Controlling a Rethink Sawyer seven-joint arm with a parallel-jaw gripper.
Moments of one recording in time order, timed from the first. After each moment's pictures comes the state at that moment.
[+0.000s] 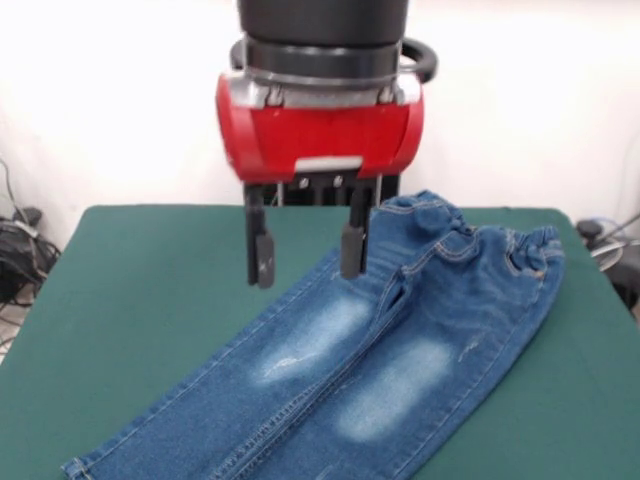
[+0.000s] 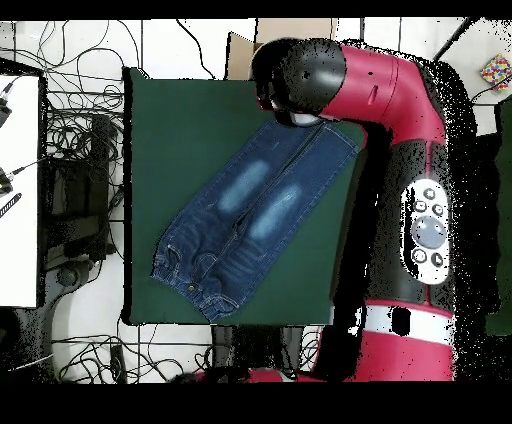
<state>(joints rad) -0.33 -0.62 0.16 1.04 -0.12 1.02 1.28</state>
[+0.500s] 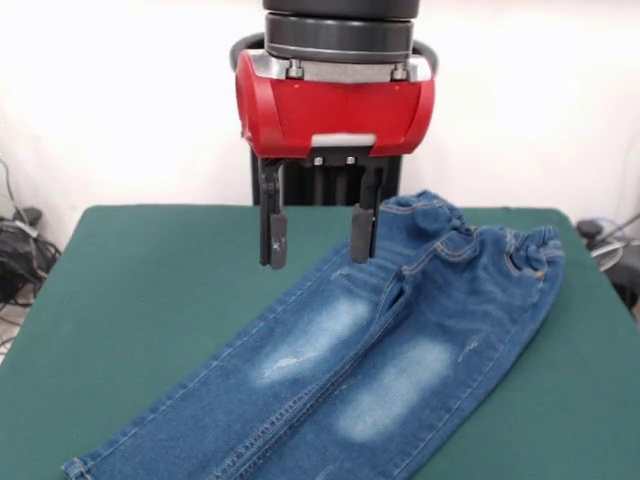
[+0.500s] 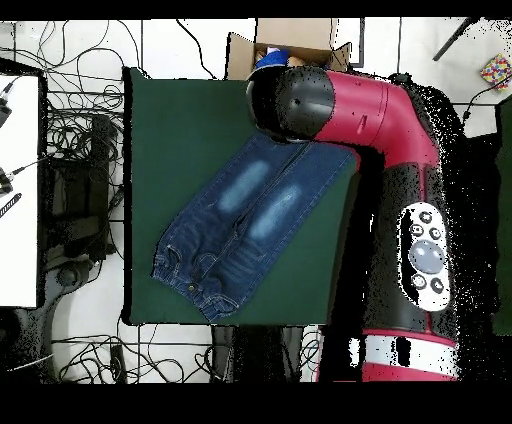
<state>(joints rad) -0.33 -0.70 0.16 1.20 -0.12 0.86 1.28</state>
